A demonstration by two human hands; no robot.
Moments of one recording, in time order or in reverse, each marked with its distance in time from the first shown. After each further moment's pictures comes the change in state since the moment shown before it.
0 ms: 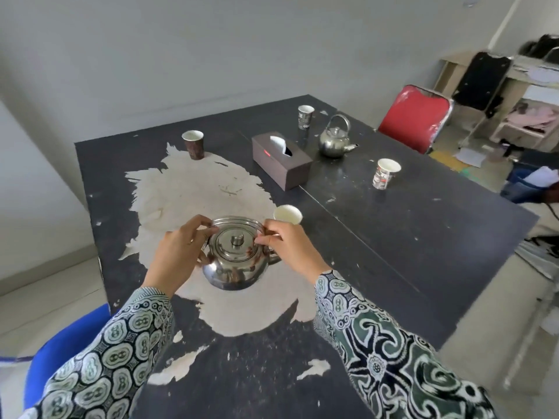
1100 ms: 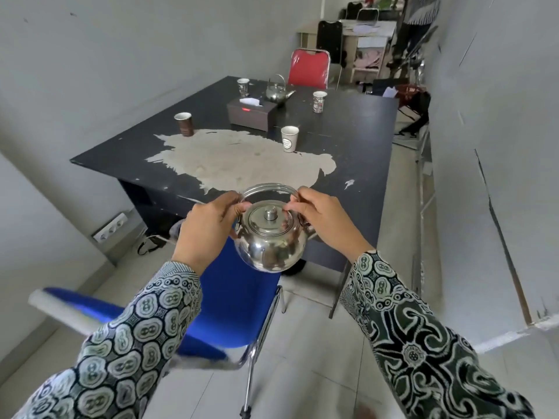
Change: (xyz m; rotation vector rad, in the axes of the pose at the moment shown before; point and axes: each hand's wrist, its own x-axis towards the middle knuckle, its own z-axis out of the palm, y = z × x) left_hand -0.230 -0.171 -0.309 0.028 -0.359 0.514; right_hand -0.257 -0.301 0.322 0.042 0.560 0.207
